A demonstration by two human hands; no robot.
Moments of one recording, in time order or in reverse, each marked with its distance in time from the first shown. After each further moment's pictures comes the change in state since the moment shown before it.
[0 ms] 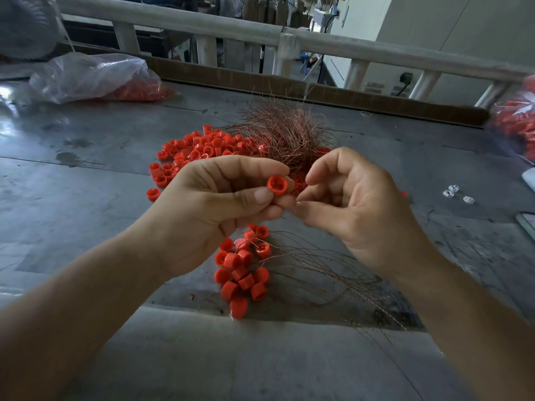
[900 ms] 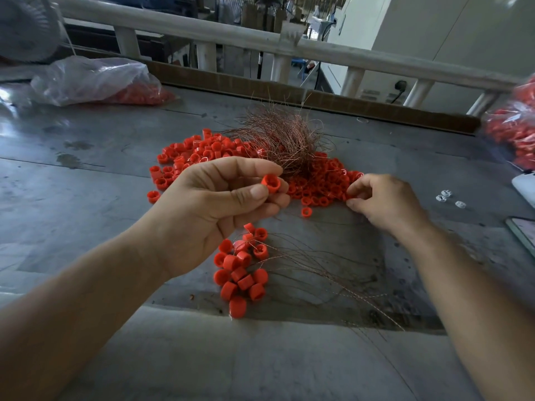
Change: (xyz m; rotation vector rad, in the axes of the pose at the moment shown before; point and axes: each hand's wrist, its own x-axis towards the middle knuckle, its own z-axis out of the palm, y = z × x) left_hand 0.000 0.000 -0.002 -0.063 0.045 -0.027; right_hand 0.037 0.084 -0.064 -0.846 0.230 0.303
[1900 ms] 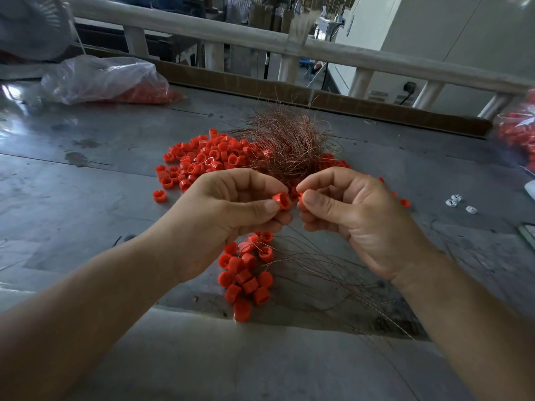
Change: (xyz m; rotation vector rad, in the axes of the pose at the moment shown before) left_hand 0.000 -0.004 0.003 0.224 0.048 -0.046; right_hand -0.055 -0.074 -0.015 1.161 -0.428 -0.162
